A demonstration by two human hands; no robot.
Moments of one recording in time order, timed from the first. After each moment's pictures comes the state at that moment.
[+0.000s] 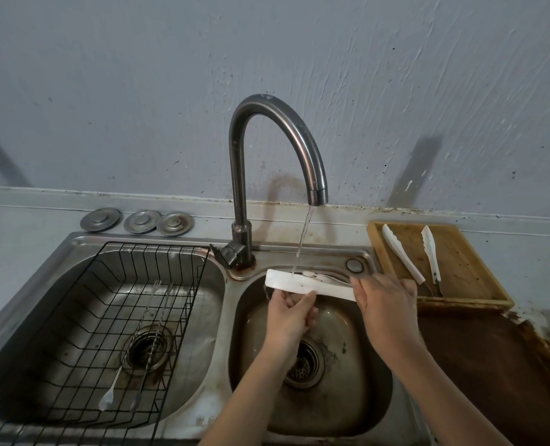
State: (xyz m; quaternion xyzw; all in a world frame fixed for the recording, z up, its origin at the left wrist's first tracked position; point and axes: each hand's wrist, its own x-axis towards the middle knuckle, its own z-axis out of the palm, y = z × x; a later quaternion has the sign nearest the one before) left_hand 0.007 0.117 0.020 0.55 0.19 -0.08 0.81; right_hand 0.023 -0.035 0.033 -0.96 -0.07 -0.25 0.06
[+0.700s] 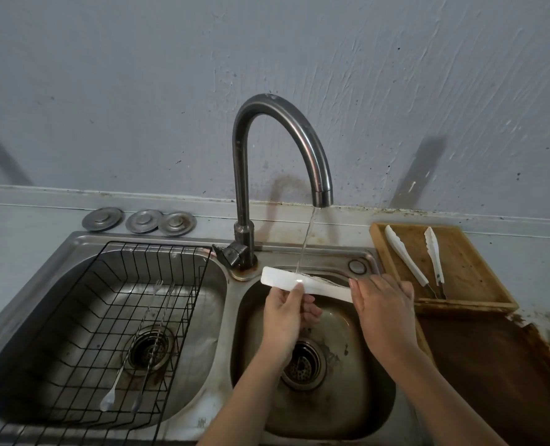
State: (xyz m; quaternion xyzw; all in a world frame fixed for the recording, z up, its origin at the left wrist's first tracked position) left_hand 0.009 0.124 0.026 0.57 0.16 -0.04 0.80; right_hand 0.022 -0.026 0.032 -0.96 -0.08 -0.28 0.04
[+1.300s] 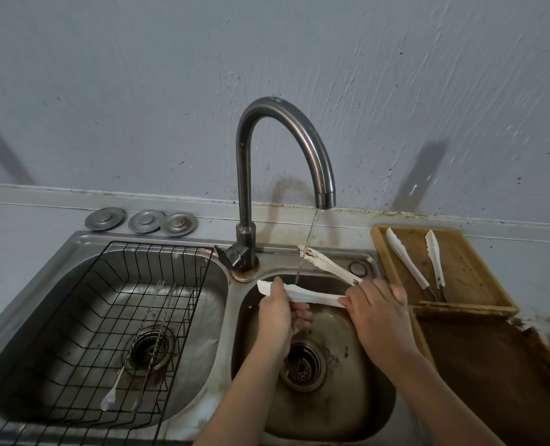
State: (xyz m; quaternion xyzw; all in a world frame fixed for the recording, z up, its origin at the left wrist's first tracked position) left_hand 0.022 0.128 0.028 0.50 0.31 -0.09 0.80; right_hand 0.022 -0.027 0.019 -0.92 -0.18 -0.34 -0.05
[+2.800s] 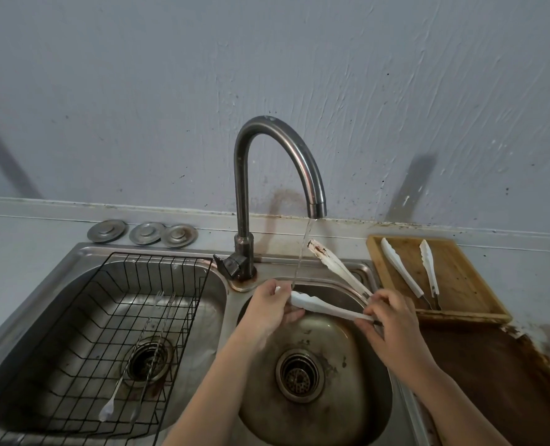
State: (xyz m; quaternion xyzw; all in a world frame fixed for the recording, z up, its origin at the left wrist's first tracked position) left_hand 0.034 0.153 0.031 0.58 0.16 -0.13 0.79; right_hand 0.013 -0.070 0.017 -0.97 -0.10 -0.09 0.22
